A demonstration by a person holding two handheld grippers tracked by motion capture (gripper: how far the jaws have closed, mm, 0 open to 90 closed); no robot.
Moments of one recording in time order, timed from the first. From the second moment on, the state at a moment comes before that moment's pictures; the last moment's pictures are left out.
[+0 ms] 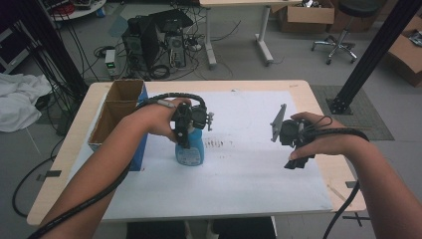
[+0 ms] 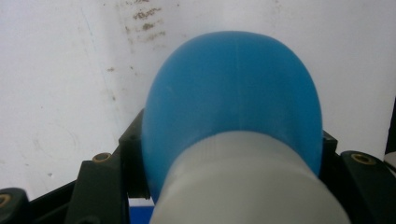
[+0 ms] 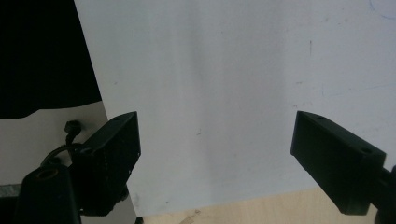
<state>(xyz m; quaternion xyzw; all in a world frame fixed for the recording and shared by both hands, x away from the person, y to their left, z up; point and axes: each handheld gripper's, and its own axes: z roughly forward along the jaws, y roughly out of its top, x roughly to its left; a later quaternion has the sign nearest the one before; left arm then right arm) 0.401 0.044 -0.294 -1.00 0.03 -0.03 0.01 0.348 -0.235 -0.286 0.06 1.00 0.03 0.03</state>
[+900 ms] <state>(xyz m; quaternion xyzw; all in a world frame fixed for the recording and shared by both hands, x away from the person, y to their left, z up) 0.401 0.063 -0.221 -0.98 -0.20 0.00 -0.01 0.343 -0.228 -0.278 0.05 1.00 0.03 0.04</state>
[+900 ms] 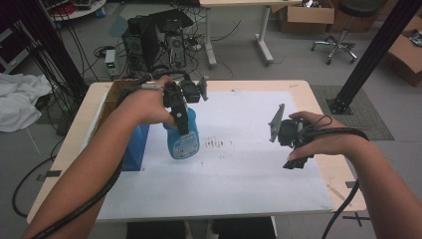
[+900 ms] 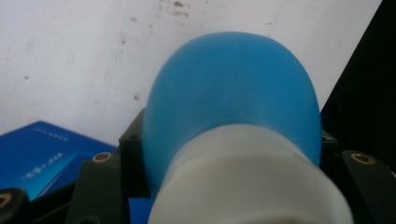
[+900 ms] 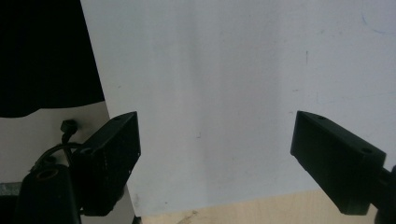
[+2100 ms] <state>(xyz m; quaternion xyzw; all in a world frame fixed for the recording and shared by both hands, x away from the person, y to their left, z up) 0.410 0.150 -0.107 -0.86 -0.52 0.00 -0.05 0.339 -0.212 -0.273 0.01 1.00 0.04 0.05</state>
